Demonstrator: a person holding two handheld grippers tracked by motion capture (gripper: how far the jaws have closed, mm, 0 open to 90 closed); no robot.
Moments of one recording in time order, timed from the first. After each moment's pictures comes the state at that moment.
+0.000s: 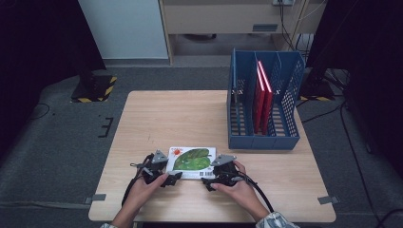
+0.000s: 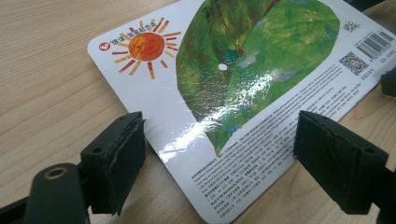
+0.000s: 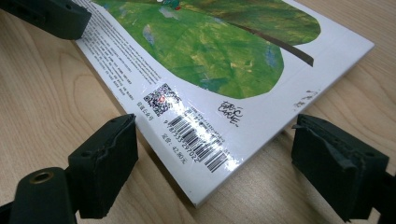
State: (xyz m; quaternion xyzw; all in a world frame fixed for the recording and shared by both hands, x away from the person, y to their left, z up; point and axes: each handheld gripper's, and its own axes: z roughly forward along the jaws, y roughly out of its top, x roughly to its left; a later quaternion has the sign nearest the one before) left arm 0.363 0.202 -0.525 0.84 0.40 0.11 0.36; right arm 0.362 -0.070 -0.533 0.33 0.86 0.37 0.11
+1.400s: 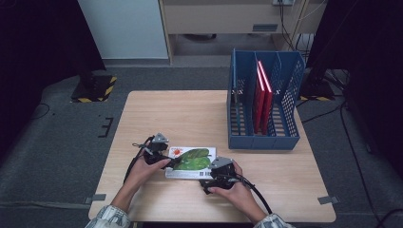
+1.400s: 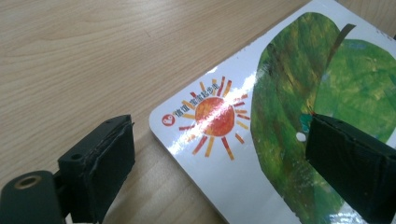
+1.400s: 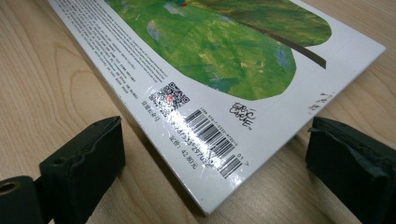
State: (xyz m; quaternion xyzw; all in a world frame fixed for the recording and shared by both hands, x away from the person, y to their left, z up) left arm 0.435 0.212 -0.522 0.84 0.38 0.08 0.37; right arm 0.358 -0.062 -0.539 0.33 0.86 0.37 0.13
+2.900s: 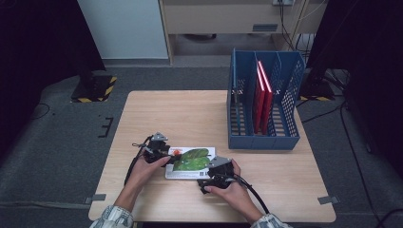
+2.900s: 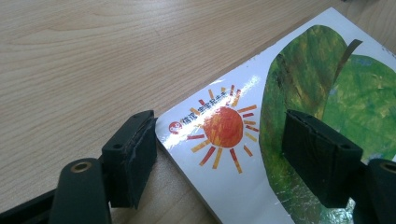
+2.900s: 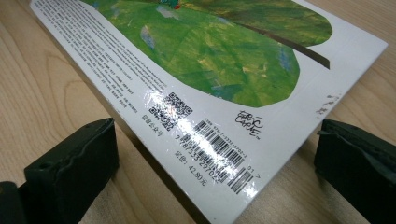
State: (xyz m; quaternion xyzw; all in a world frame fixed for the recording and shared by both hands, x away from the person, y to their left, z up) left arm 0.435 0.212 -0.522 0.83 0.41 0.08 0.37; right arm 0.358 -0.054 -0.539 0.35 0.86 0.36 0.14
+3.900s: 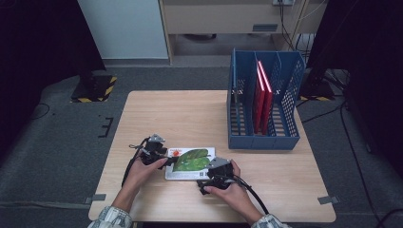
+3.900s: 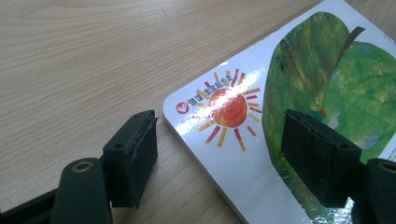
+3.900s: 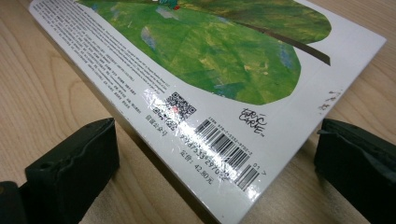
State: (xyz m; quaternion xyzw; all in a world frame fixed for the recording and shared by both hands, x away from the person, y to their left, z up) left arm 0.428 0.221 -0.522 0.83 0.43 0.07 0.36; right arm 0.354 -0.052 -0.539 0.35 0.86 0.36 0.14
